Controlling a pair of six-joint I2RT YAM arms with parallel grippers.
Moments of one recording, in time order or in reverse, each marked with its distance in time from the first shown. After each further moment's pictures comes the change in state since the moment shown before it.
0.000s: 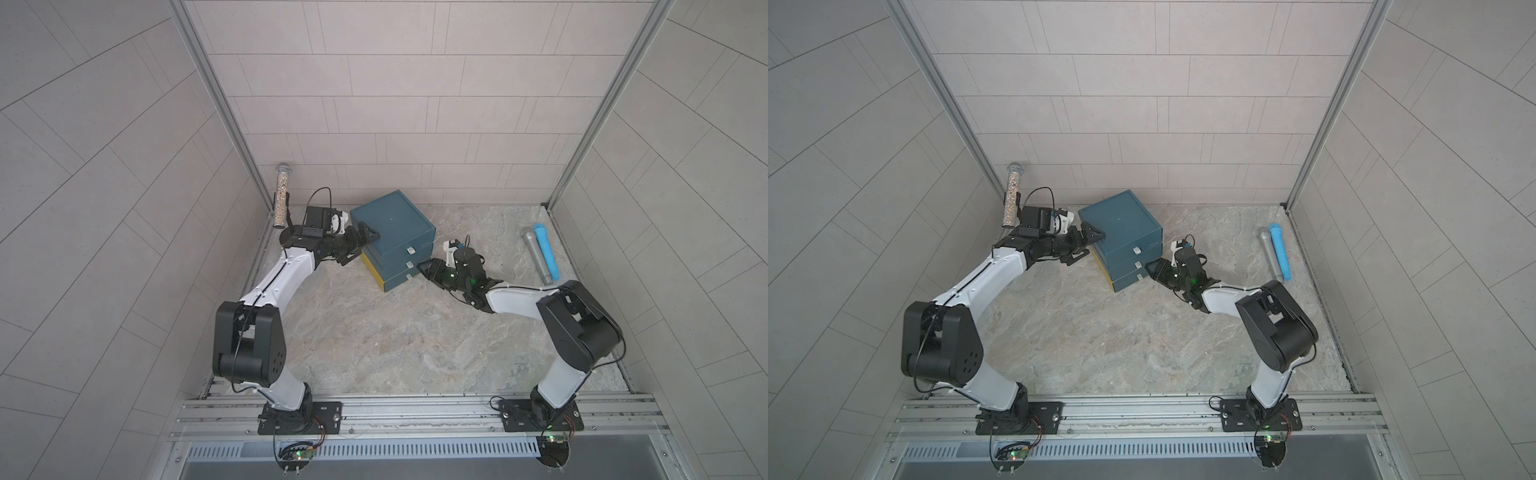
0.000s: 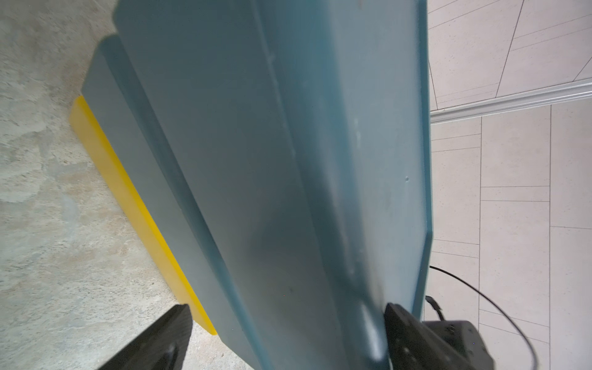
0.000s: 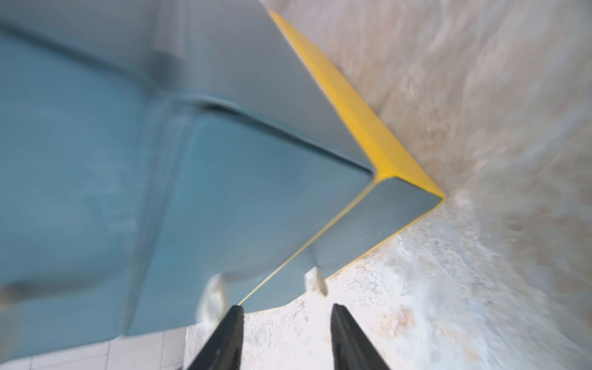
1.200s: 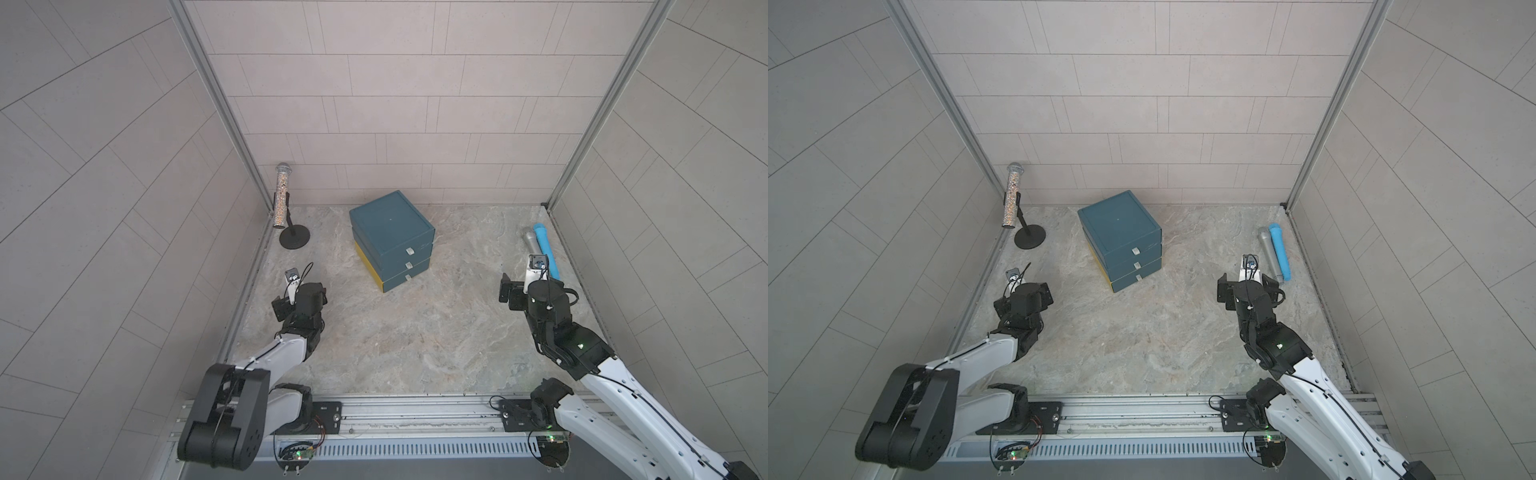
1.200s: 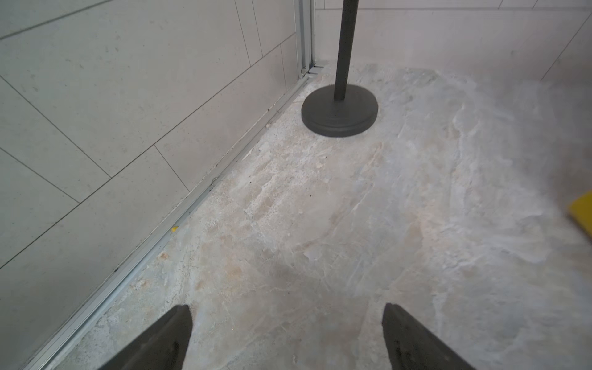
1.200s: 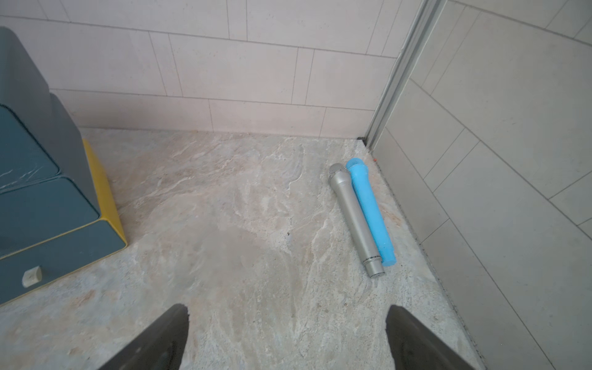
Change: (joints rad) left arm -0.005 -0.366 -0.971 0.827 -1.266 0.486; right arm -0.051 -0.979 -0.221 -0.728 0.875 -0.769
